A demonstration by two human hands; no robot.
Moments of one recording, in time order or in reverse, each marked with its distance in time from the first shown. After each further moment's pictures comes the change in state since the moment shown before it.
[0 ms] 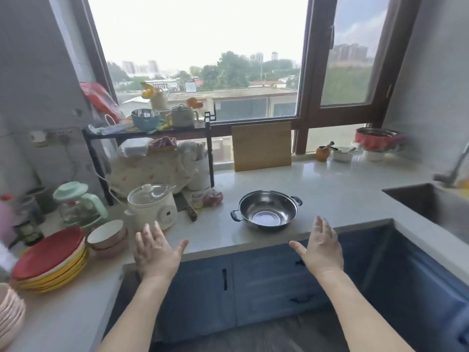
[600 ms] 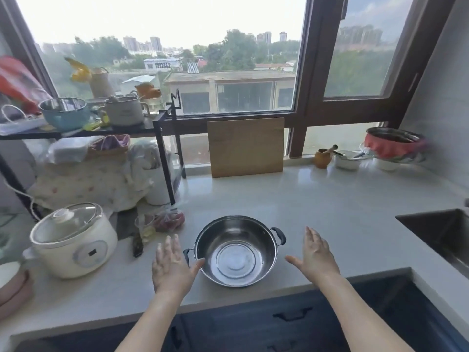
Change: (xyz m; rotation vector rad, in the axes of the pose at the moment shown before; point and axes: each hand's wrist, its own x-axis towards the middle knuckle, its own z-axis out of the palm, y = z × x) left_hand 0.125 0.228 0.176 0.071 -0.298 0.016; right_hand 0.300 0.088 0.080 -0.022 -0.304 -0.108
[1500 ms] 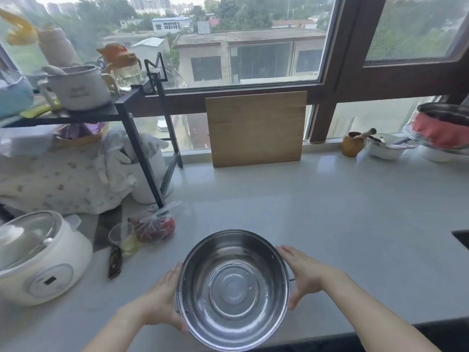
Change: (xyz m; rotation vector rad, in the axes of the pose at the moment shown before) left_hand 0.128 -0.025 0.066 -0.114 -0.631 0.366; right_hand 0.170 0.006 0.052 -0.026 -0.642 -0.468
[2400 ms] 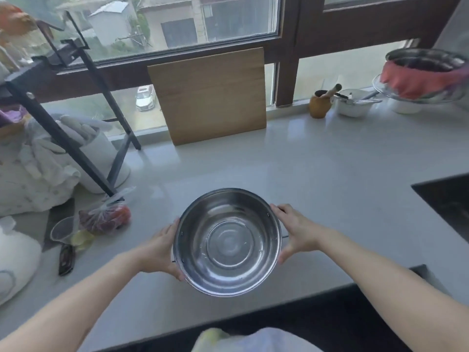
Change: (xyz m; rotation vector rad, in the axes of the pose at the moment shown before) left_hand 0.088 0.103 -0.011 0.168 -0.051 0.103; right_hand -0.026 0.117 -0.019 0.129 0.156 -0.036
